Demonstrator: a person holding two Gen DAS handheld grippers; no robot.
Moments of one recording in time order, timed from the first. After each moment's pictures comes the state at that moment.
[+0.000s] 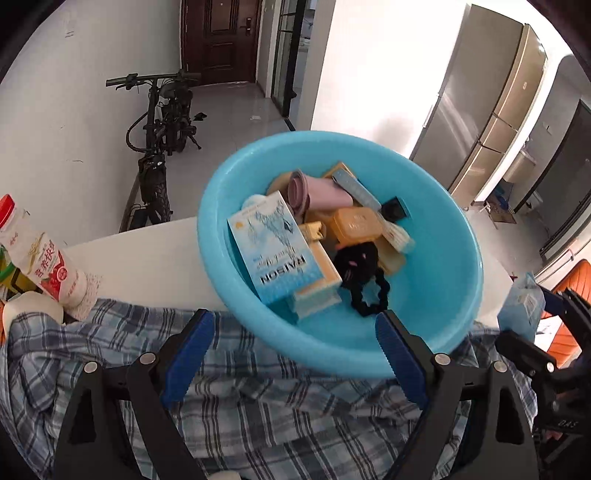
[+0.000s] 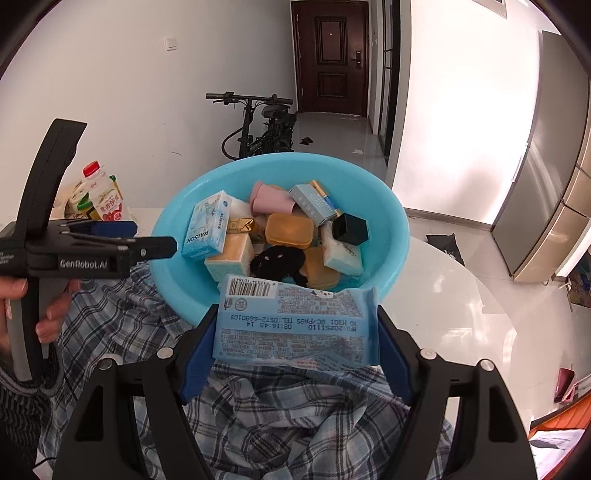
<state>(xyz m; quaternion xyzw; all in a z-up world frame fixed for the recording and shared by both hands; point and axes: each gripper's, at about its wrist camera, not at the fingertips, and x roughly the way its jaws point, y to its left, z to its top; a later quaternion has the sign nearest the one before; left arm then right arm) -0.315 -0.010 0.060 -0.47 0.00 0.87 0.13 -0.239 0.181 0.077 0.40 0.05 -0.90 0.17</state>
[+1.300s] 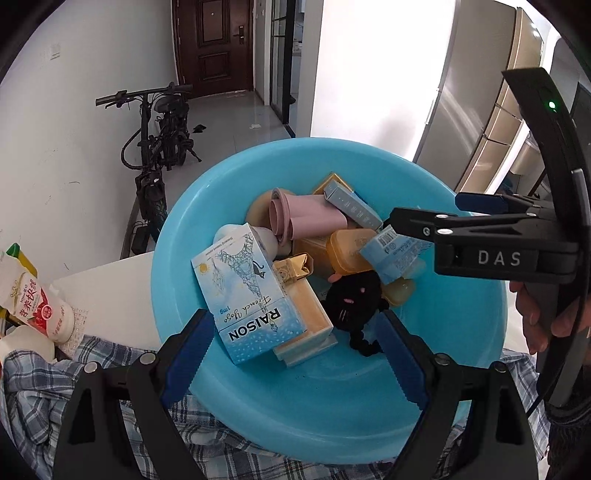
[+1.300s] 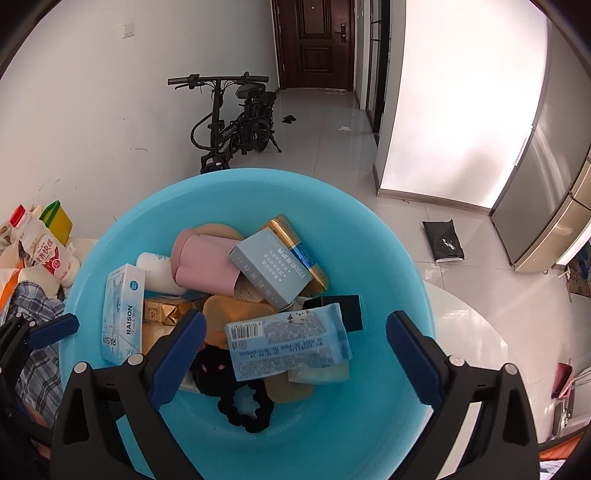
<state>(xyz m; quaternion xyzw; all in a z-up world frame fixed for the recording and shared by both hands) -0.366 0.027 0.045 -0.46 0.02 0.88 0.12 -0.400 0.166 0.049 0.45 0.03 -0.88 0.13</state>
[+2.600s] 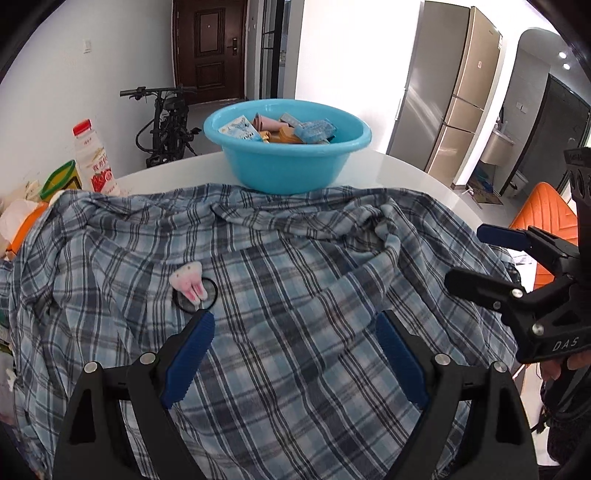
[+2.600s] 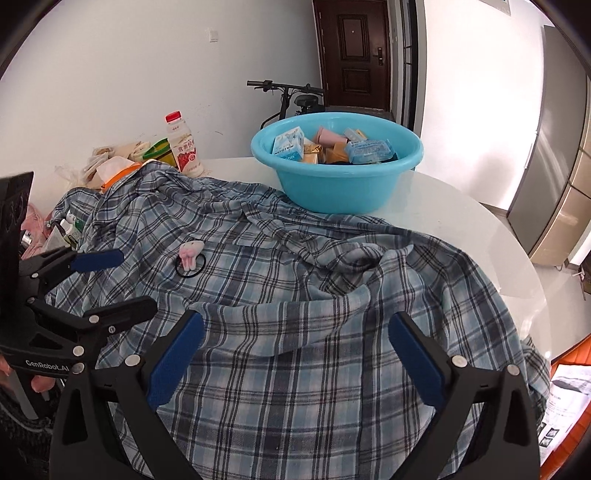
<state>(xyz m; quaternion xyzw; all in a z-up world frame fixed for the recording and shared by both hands) -0.037 -0.005 0.054 -0.44 0.02 0.89 0.14 -0.039 0.194 0.058 0.40 0.03 -0.89 0.21</state>
